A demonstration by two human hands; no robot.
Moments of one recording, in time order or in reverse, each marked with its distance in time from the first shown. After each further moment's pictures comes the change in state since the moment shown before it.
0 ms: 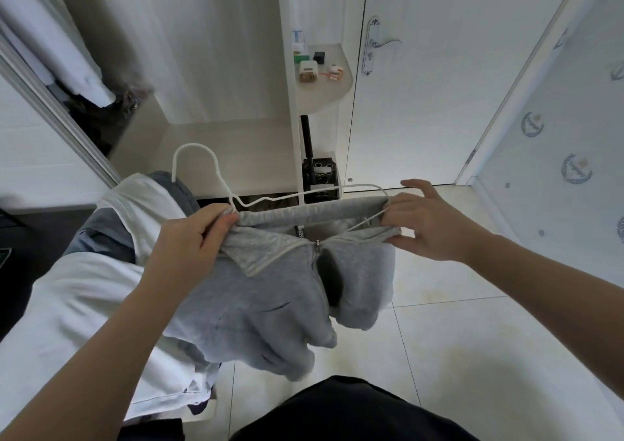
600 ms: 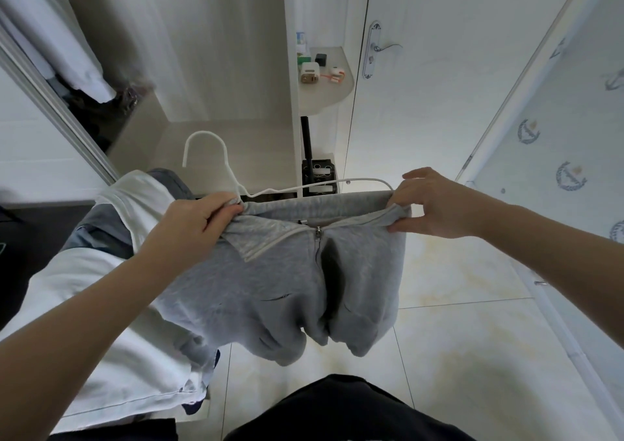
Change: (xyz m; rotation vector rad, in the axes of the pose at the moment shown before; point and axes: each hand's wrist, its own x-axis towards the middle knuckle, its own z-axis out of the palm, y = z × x) left_hand 0.025 -0.012 -0.006 0.061 -0.127 0.141; right_hand 0.023 0.012 -0.038 0.158 -0.141 0.127
